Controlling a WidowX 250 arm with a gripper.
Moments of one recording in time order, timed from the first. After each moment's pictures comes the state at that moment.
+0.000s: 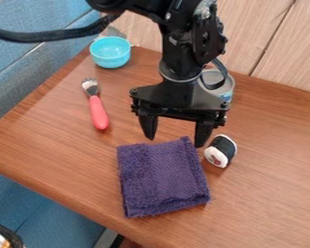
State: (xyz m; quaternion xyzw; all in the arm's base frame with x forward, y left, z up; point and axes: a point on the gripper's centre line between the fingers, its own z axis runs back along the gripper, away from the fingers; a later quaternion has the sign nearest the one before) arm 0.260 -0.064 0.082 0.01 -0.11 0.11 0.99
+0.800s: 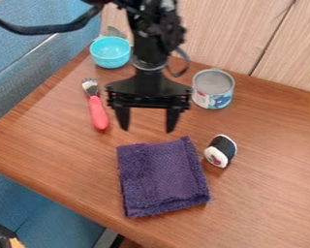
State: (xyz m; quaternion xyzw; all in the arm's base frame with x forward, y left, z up) arm 0.281 0.002 0.059 0.03 -0.08 0.23 0.97
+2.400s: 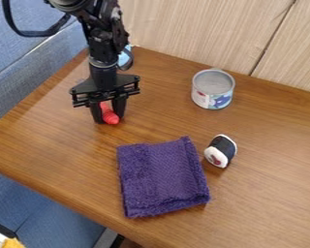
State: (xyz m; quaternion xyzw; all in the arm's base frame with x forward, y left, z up) arm 0.308 0.086 0.012 0.06 -0.06 0.41 0.91
